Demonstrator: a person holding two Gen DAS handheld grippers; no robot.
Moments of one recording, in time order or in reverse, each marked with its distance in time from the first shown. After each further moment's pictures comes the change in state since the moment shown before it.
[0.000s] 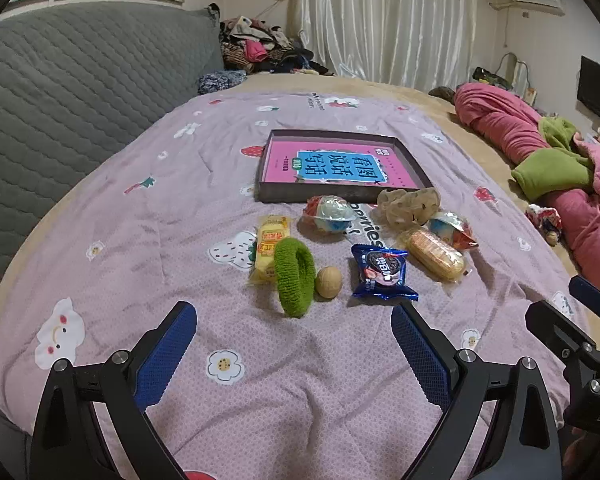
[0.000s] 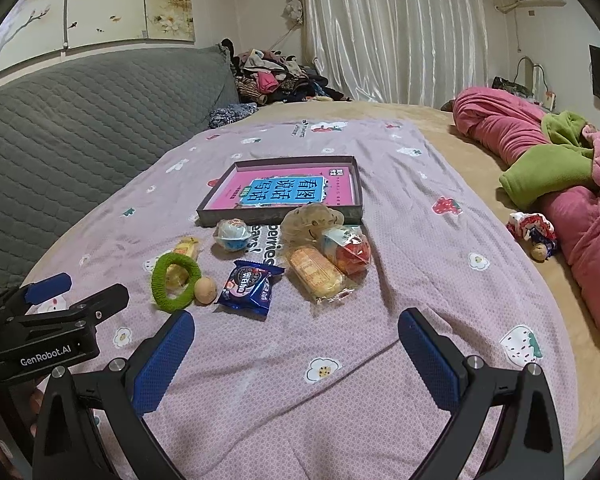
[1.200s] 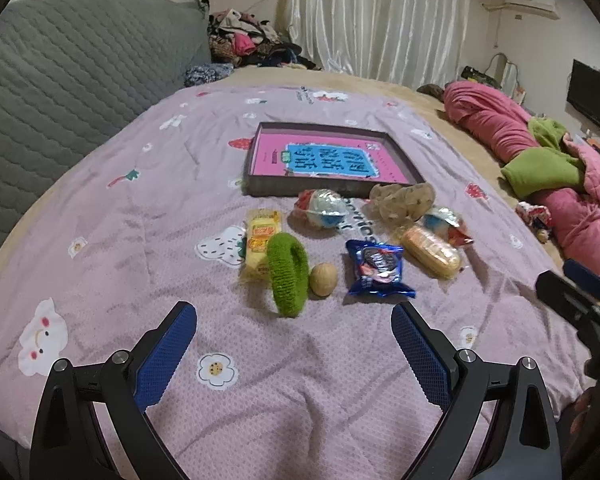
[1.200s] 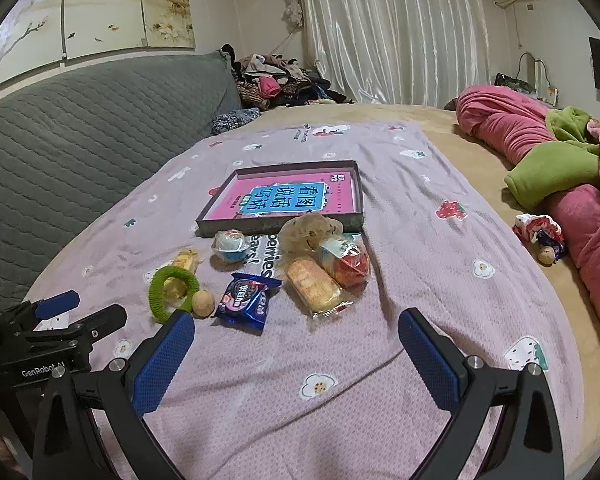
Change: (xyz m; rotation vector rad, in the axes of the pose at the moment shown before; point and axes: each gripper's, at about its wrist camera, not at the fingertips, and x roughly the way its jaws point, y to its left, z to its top) left arm 0.018 0.009 0.001 0.001 0.027 -0.055; right arm 0.011 -0.014 0.010 0.021 -0.012 0.032
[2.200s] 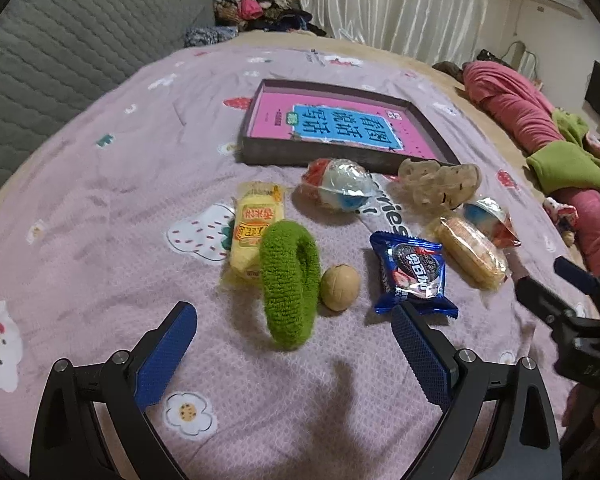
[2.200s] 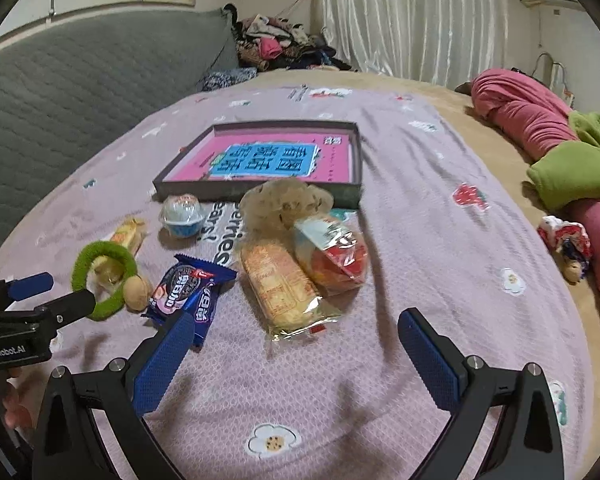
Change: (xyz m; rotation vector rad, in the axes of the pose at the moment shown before) left arm 0.087 0.001 0.013 -0.053 0.125 -0.007; right arm 0.101 -0.019 0.006 -0.084 0.134 -0.044
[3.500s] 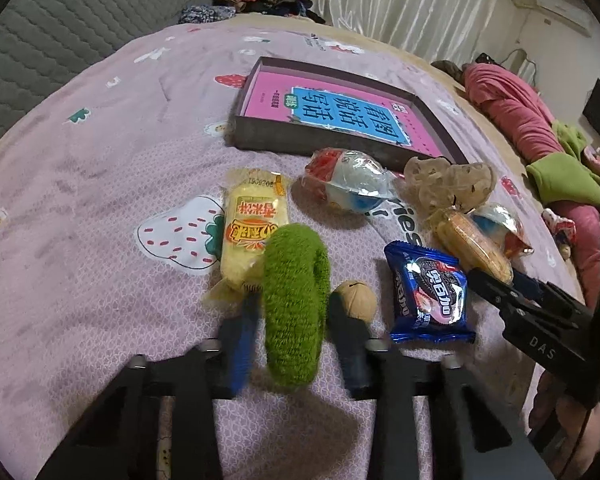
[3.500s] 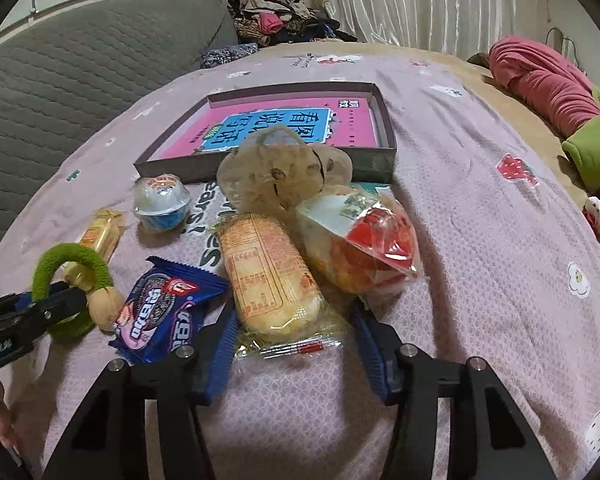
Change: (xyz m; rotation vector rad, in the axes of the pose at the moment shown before) left arm 0.041 0.016 0.013 -0.055 0.048 -0.081; right arm 0.066 0.002 0.005 0.043 0.082 0.061
